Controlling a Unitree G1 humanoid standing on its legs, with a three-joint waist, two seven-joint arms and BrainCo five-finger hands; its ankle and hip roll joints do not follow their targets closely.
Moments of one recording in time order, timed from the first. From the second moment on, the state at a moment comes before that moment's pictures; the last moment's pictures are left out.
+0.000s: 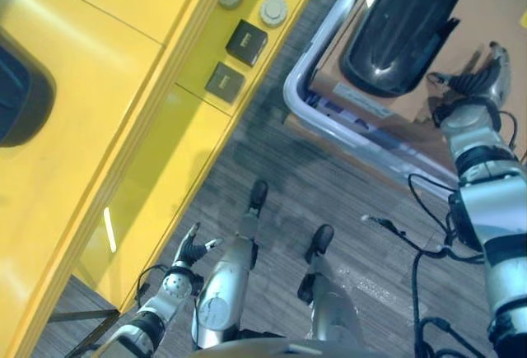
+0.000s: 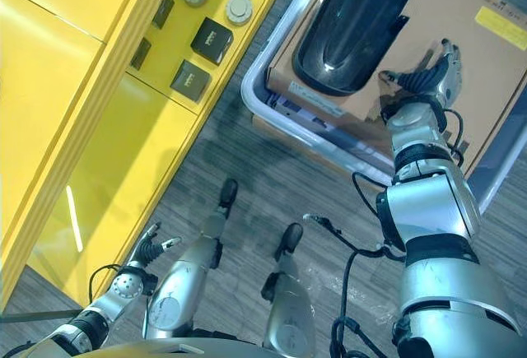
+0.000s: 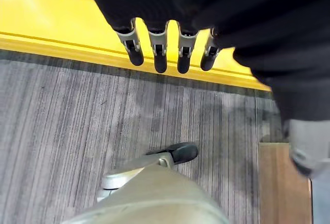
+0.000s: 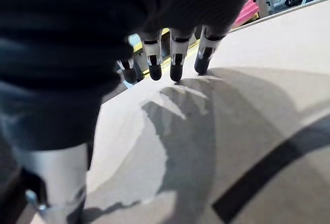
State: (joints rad) left arm -0.15 0.24 -0.51 0.92 -0.12 -0.21 0.32; right arm -1.19 -0.73 0.37 1.39 0.05 -0.11 -0.53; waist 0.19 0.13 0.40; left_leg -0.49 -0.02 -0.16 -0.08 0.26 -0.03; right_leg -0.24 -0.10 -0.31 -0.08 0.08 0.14
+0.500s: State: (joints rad) left arm -0.19 0.23 -0.49 0.95 -0.15 -0.22 0.34; right arm -1.26 -0.72 0.31 1.14 0.03 -0.11 -0.74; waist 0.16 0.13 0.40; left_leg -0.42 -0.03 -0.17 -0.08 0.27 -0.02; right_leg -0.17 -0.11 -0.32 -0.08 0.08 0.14
